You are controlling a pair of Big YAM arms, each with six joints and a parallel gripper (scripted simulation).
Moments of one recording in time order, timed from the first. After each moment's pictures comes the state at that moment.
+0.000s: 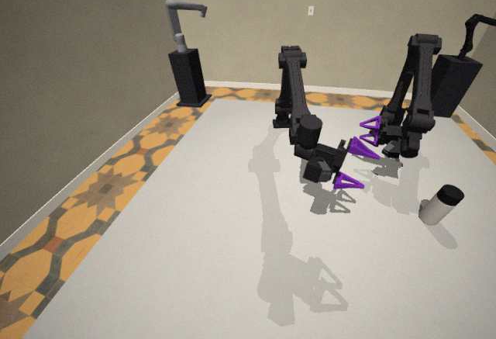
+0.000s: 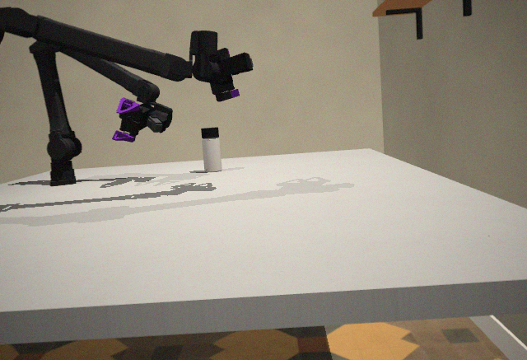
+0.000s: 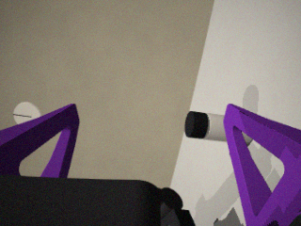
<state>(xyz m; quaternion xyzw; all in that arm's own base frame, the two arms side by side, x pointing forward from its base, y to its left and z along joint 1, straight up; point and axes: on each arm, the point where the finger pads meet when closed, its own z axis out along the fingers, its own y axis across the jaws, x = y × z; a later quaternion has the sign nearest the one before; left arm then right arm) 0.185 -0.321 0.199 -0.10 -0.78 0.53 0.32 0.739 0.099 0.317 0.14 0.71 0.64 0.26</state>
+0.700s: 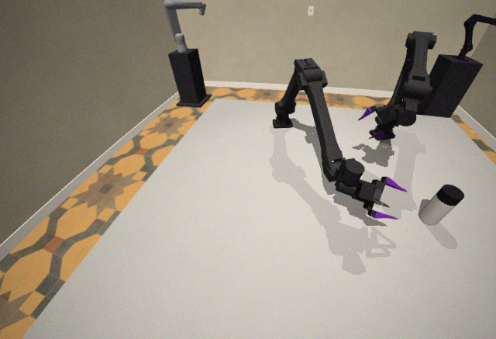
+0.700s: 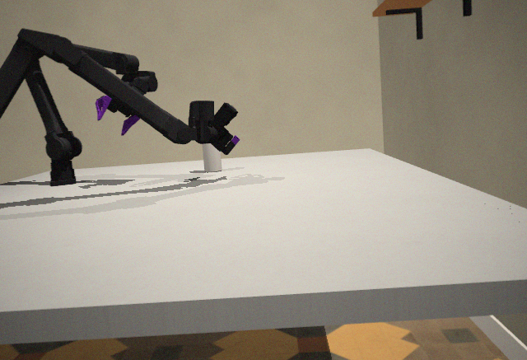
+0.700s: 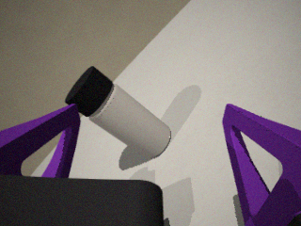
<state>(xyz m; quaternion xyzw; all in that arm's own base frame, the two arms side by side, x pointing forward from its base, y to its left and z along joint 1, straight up) 0.170 -0.293 0.200 -0.50 -0.80 0.33 0.06 0.732 0.268 0.147 -0.11 0.72 0.54 0.42</state>
